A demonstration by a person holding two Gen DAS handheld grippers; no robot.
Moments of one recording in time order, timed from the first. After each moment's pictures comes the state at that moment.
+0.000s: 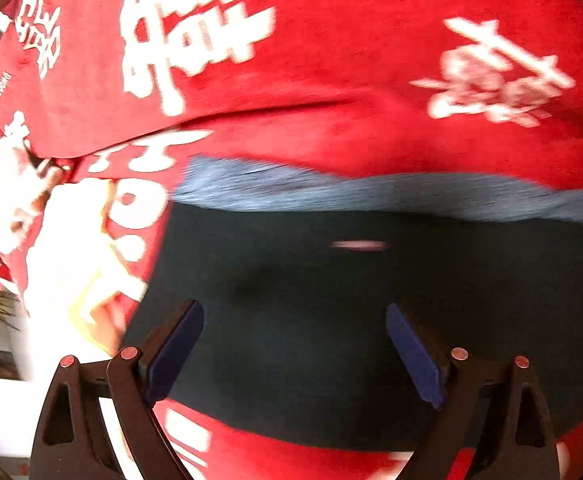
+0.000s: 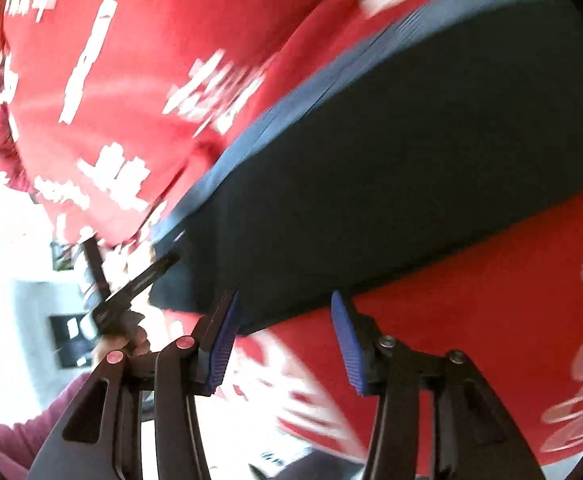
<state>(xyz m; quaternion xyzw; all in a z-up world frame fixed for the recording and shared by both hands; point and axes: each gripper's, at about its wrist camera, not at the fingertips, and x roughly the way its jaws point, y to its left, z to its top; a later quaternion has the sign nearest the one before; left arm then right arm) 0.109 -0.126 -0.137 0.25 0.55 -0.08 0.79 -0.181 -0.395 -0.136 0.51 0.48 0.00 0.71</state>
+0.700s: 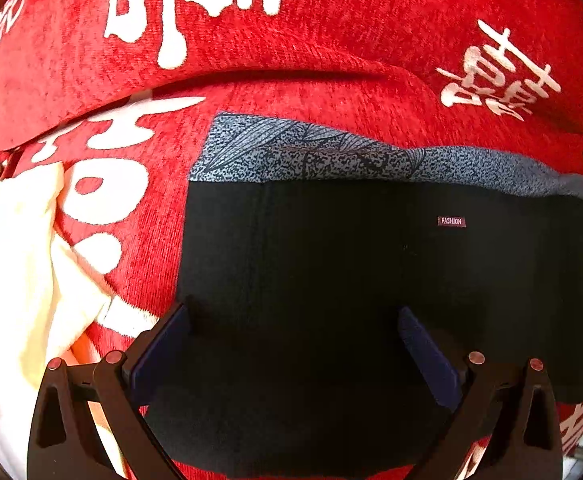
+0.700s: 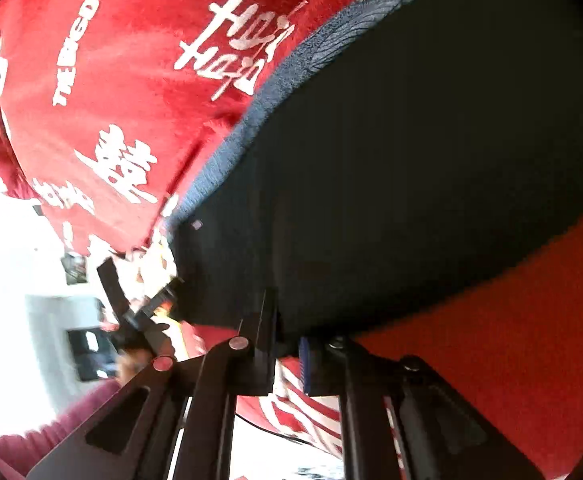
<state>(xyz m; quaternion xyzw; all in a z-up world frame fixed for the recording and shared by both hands) 0.146 -0.057 -0.163 0.18 0.57 -0.22 0.77 -0.146 -0.332 -0.165 0.53 0.47 -0.02 0.71</state>
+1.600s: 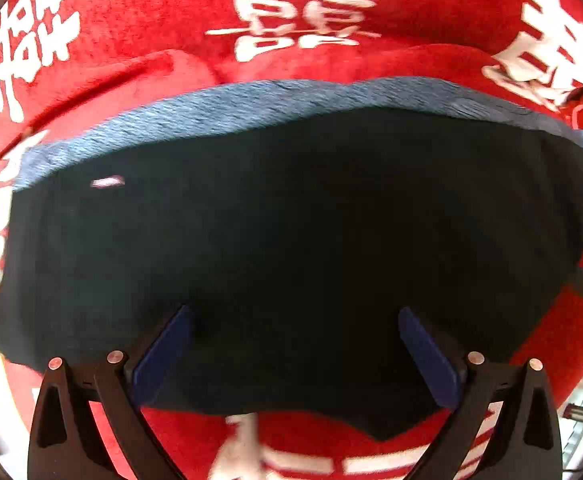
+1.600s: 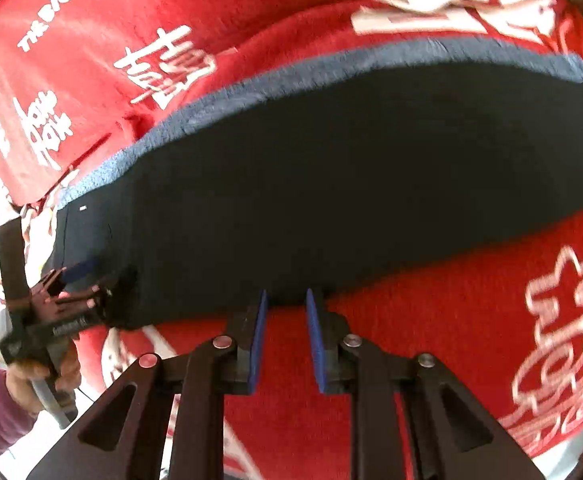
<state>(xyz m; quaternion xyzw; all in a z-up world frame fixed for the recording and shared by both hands) 0.017 -0.196 -0.157 0.22 0.59 -0.28 0.73 -0.186 -0.400 -0.136 0.33 0.55 -0.13 0.75</state>
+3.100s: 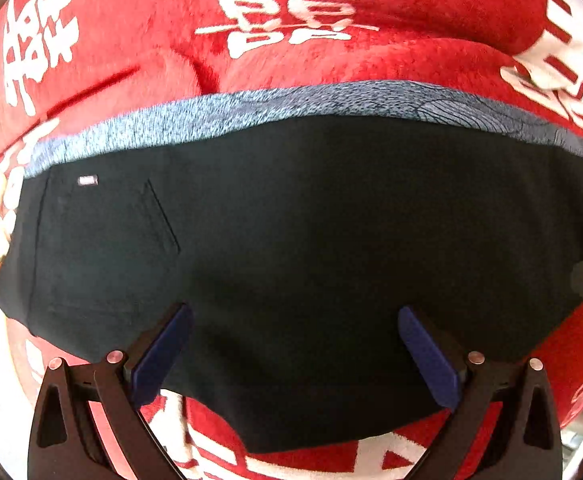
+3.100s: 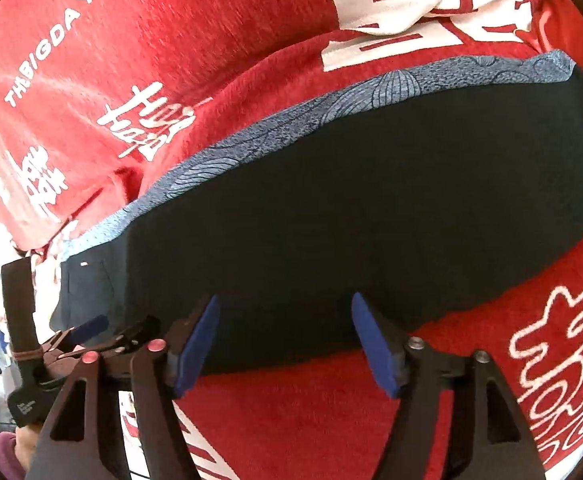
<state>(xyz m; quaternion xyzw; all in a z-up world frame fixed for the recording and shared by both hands) -0.019 -0.254 -0.157 0.22 0.61 -0.20 0.73 -0.178 -0.435 -0.136 0.35 0.50 -0.16 0.77</state>
